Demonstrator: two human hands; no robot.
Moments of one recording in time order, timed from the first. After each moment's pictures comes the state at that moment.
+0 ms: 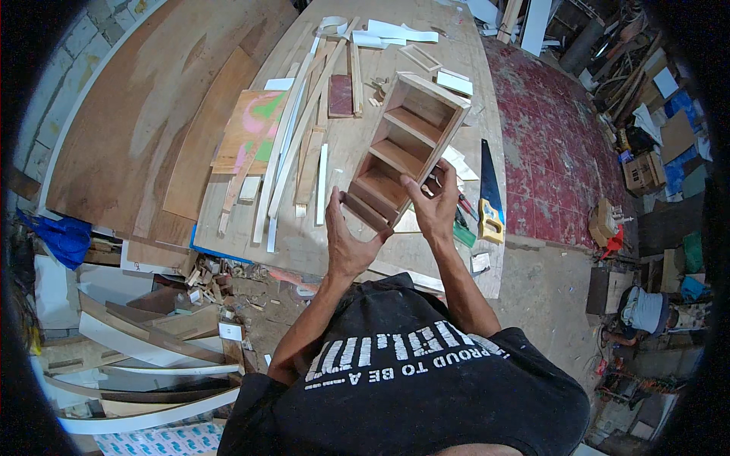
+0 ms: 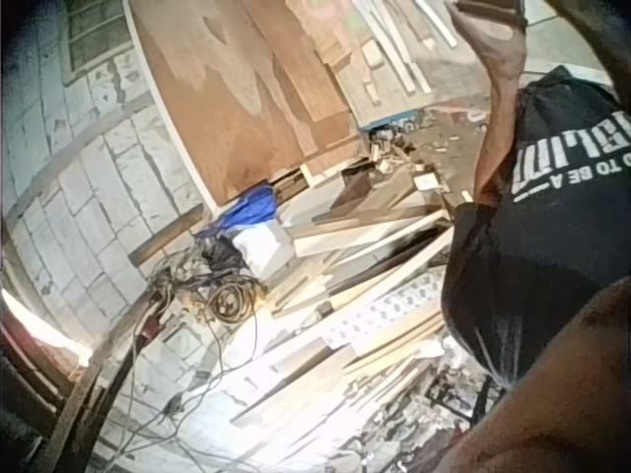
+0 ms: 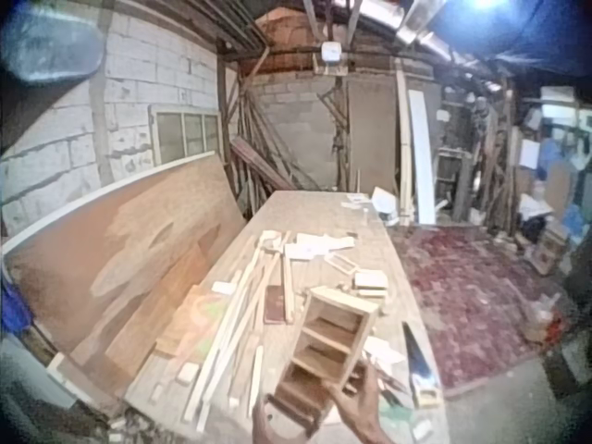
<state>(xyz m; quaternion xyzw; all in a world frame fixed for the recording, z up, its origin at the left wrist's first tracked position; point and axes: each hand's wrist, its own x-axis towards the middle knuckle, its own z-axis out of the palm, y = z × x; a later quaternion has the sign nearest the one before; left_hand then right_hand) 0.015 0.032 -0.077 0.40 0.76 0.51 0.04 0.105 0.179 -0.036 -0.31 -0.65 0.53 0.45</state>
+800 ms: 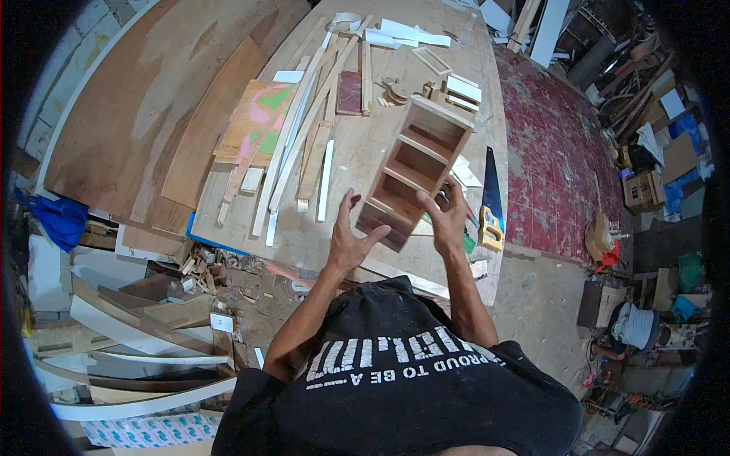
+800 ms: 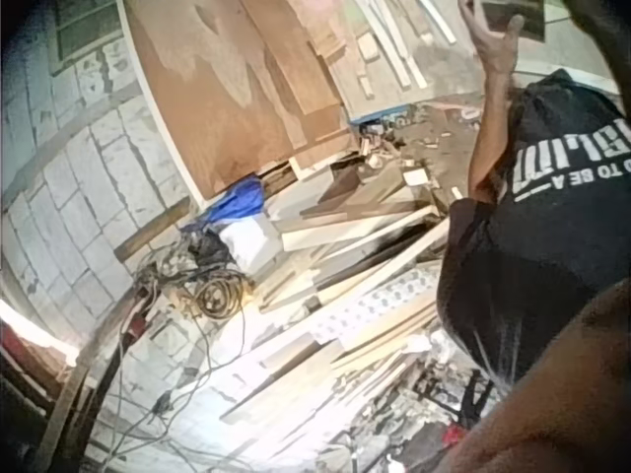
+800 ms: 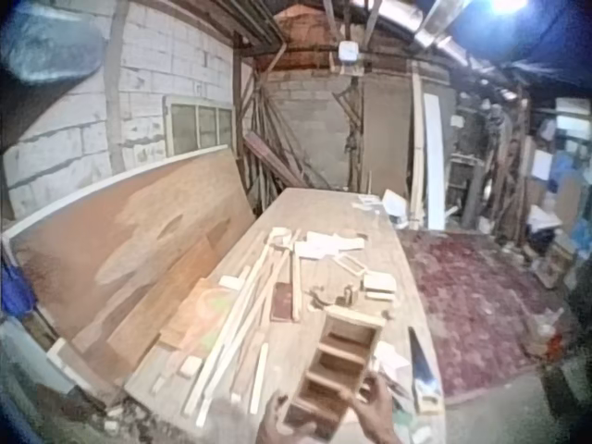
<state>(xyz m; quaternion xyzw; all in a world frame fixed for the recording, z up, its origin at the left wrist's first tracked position) -0.003 0.030 -0.110 0.36 0.72 0.57 0.20 0.125 0.193 -0.073 -0.29 -0.62 0.61 0.40</state>
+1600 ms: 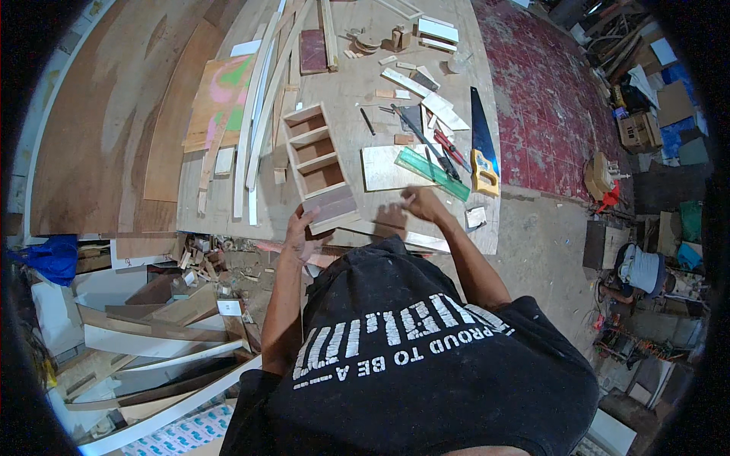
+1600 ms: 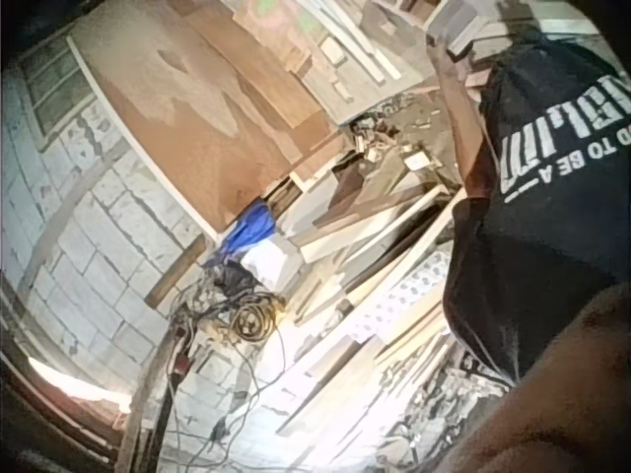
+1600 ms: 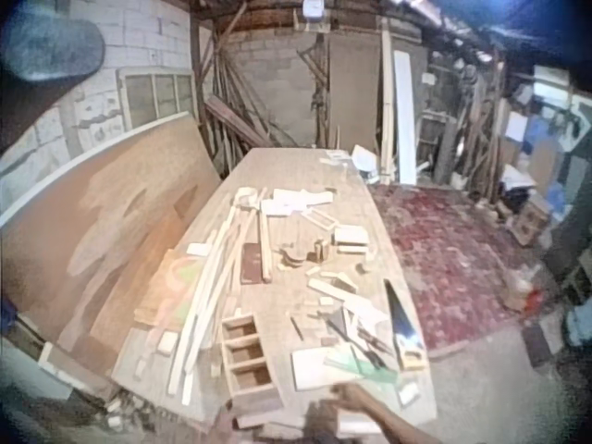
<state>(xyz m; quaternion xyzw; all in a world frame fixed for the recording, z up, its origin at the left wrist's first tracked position) -0.037 -0.034 -0.206 0.00 0.49 0.68 0.55 0.197 0.224 -0.242 -0.31 -0.85 0.43 -0.04</state>
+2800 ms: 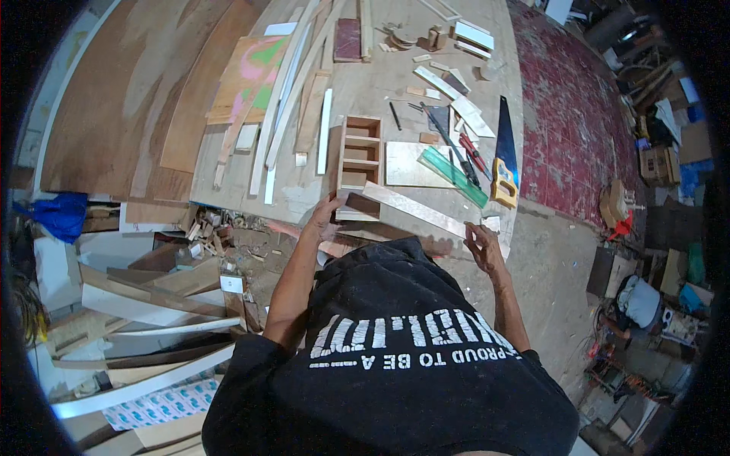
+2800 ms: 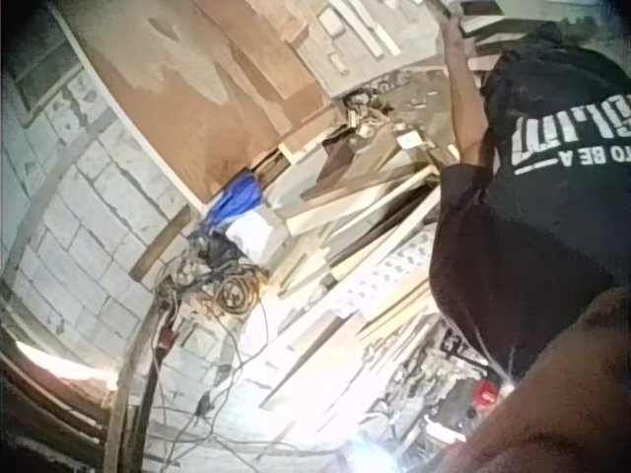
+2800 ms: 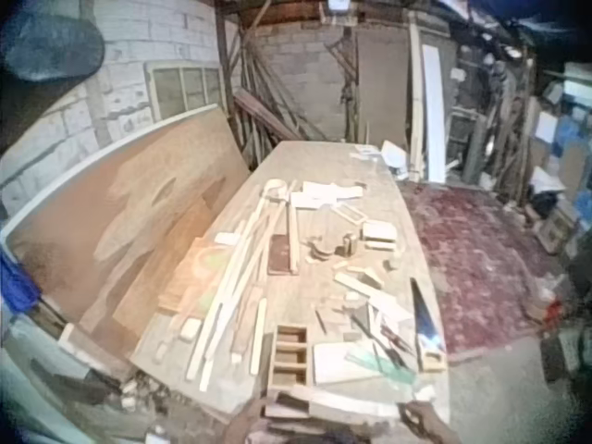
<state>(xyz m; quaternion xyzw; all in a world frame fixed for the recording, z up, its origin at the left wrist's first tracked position) -0.040 -0.026 -0.266 -0.01 0.48 0.63 0.61 0.343 0.198 -0.193 -0.34 -0.86 0.37 0.04</state>
